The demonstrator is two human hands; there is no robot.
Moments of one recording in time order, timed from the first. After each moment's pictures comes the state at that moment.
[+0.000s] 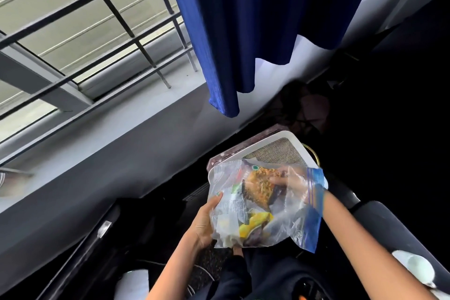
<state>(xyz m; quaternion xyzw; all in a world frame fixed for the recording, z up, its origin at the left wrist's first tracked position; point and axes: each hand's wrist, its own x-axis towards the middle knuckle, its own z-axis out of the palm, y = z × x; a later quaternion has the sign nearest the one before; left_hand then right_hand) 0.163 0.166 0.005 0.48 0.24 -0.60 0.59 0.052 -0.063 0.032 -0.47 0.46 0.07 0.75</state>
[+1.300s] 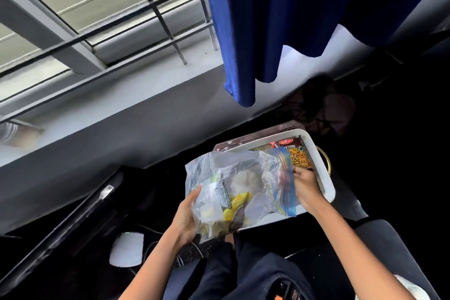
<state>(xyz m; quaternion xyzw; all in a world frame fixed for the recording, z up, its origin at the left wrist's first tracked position) 0.162 0.191 -0.006 0.50 0.31 -0.49 0.64 0.055 -0.082 -0.021 -0.49 0.52 0.02 0.70</state>
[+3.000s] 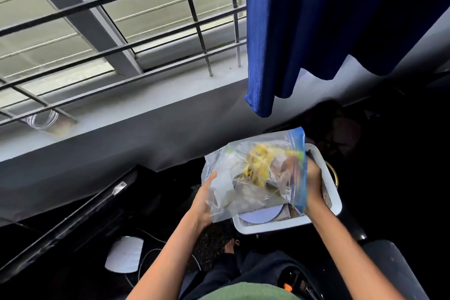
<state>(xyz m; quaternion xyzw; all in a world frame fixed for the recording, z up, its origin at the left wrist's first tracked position) 0.167 0.180 0.030 0.46 0.26 -0.49 0.70 0.080 -0.031 0.085 -0.52 0.46 -0.13 0.71</state>
